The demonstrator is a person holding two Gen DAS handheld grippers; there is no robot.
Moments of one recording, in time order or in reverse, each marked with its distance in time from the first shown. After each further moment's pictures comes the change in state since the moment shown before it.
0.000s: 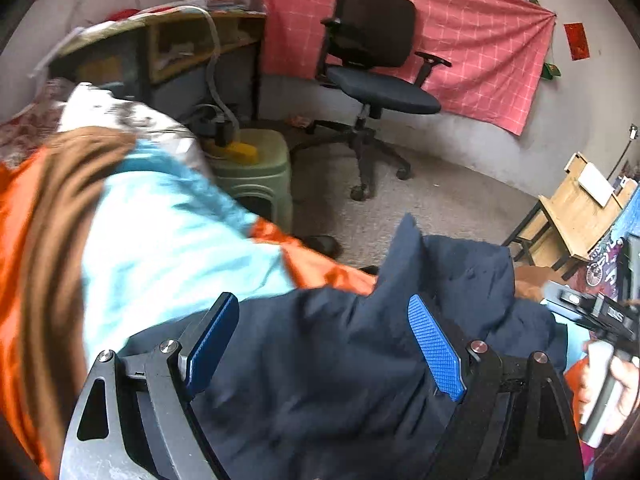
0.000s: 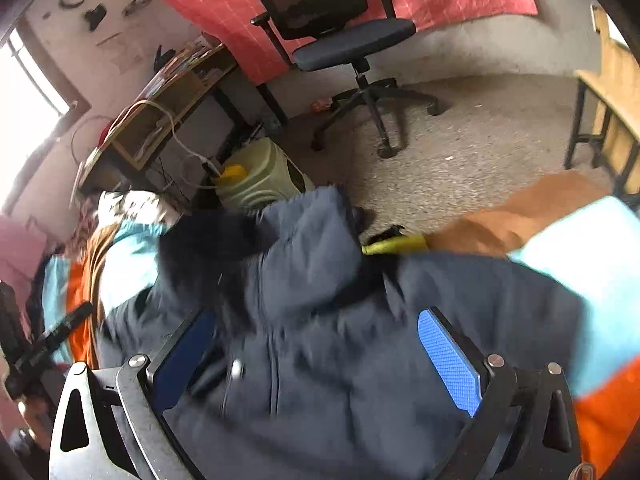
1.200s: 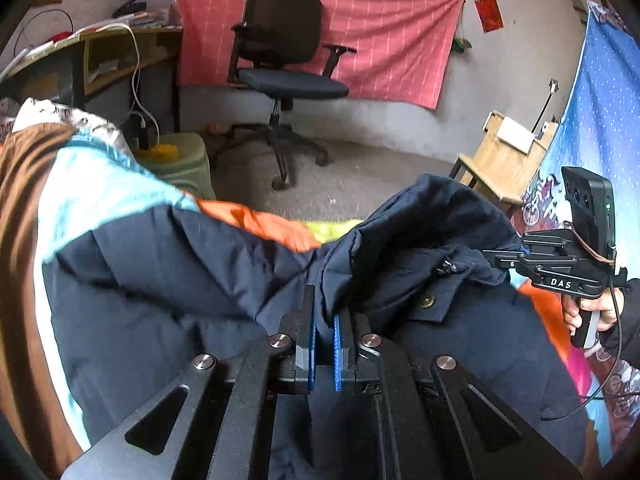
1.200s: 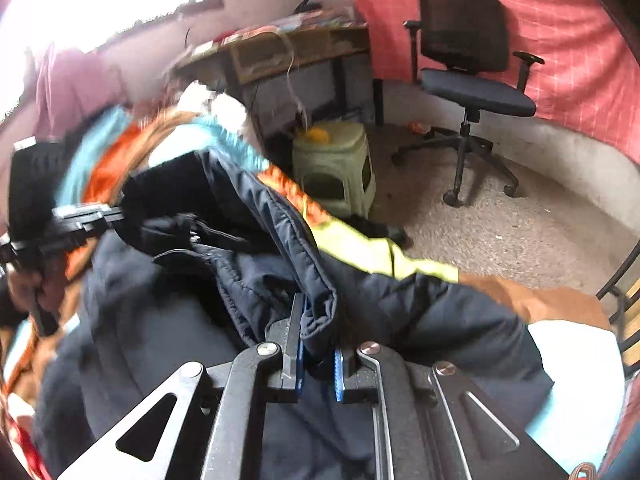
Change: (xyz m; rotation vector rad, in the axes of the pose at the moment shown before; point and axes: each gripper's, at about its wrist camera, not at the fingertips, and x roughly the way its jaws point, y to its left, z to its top) left arm -0.047 -0.039 -0.100 0.175 -0.012 -0.223; right arm -0.028 0.039 -0.074 -0.599 0.041 0.051
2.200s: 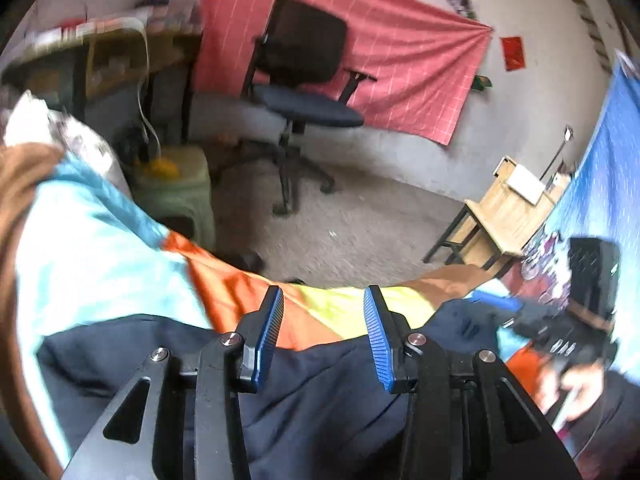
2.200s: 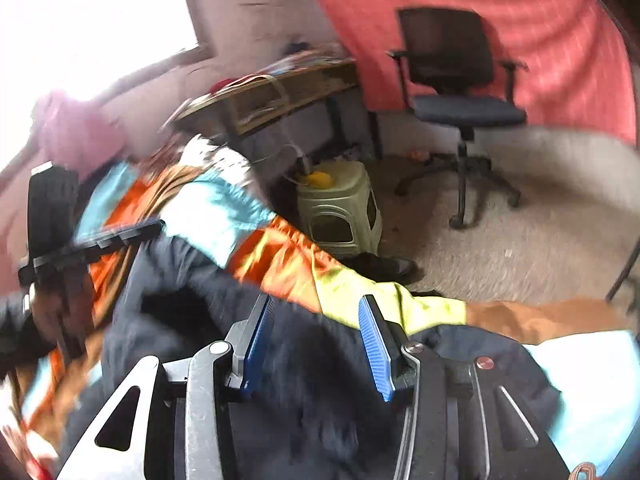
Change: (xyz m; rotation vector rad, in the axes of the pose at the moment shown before) left arm 0.041 0.010 0.086 -0.147 -0.045 -0.041; right arm -0.004 -0.021 0.028 0.172 -0.155 0.068
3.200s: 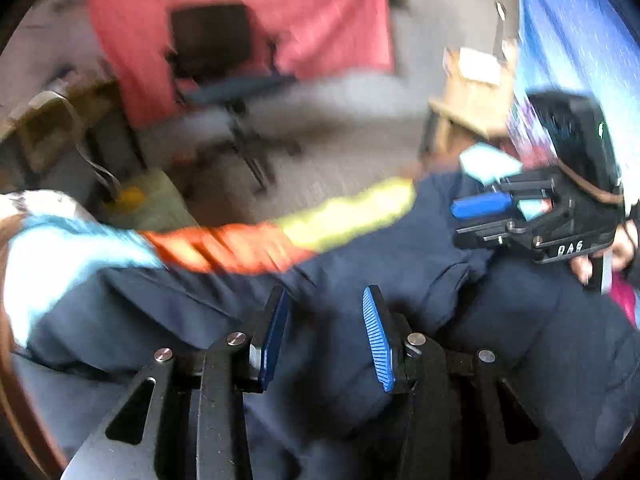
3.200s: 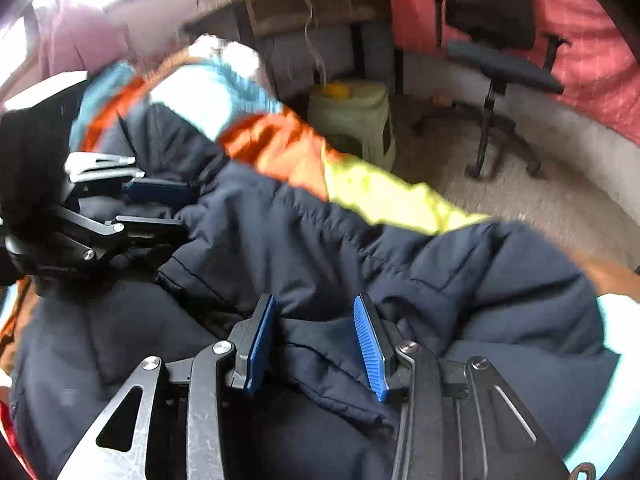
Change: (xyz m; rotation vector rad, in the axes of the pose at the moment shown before) left arm 0.002 -0.023 -0.090 0.440 -0.002 0.066; right arm 0.050 0.006 -0.071 -0.197 0.197 -0.019
